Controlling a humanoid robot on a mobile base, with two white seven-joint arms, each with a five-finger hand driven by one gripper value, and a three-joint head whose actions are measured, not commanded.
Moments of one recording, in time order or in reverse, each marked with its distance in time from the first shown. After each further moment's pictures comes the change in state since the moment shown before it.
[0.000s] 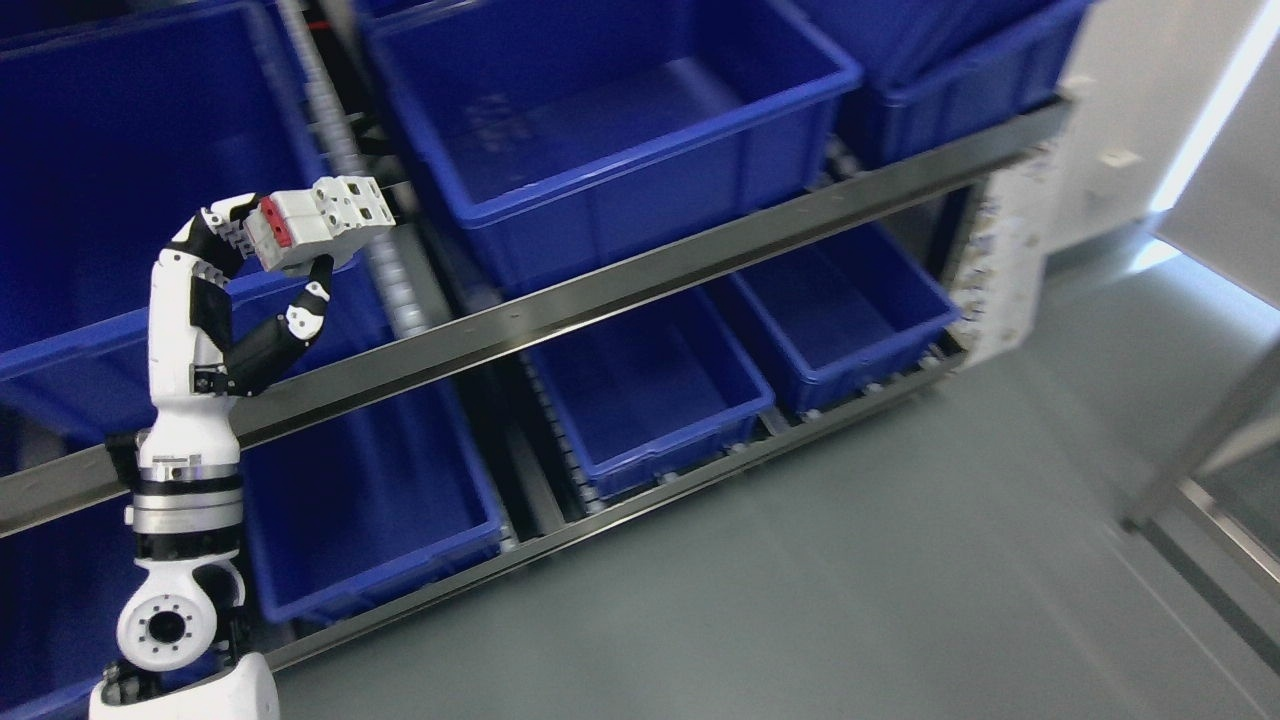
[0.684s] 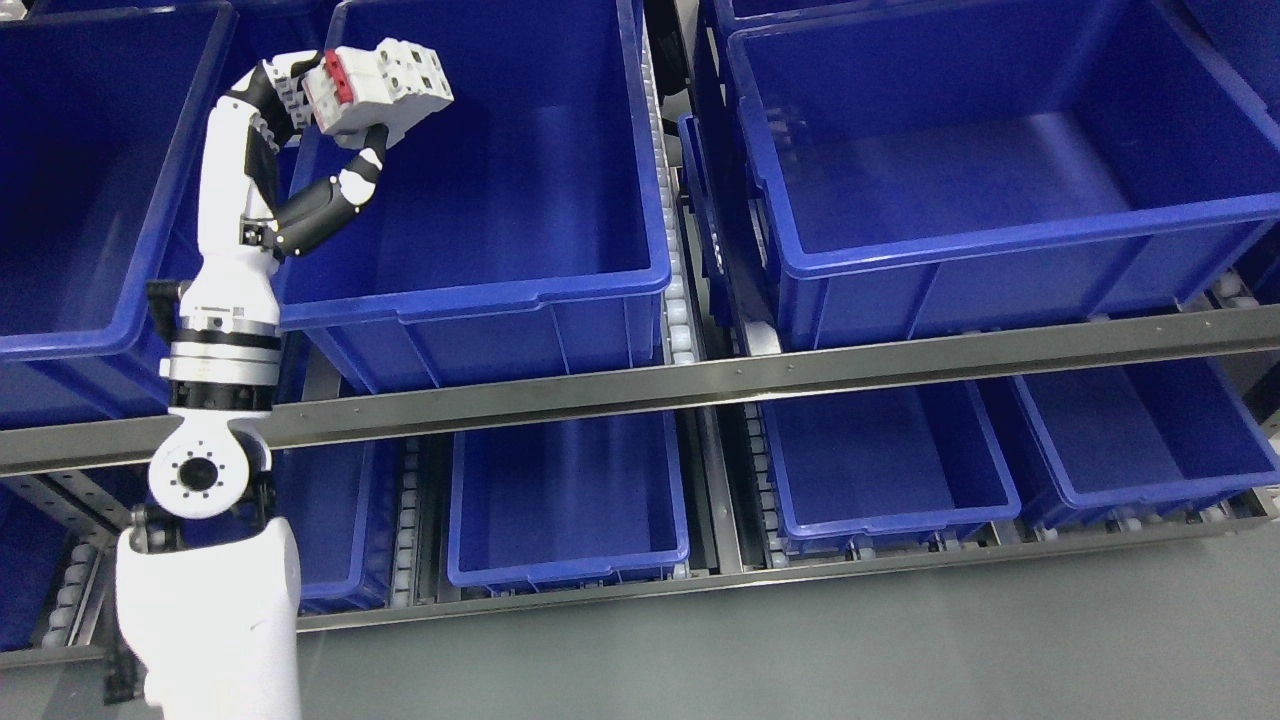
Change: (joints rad) left arm -0.284 0.029 -0.097 0.169 -0.119 0.136 -0.001; right arm 0.000 0.000 0.000 0.000 0.000 0.000 -0.002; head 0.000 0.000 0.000
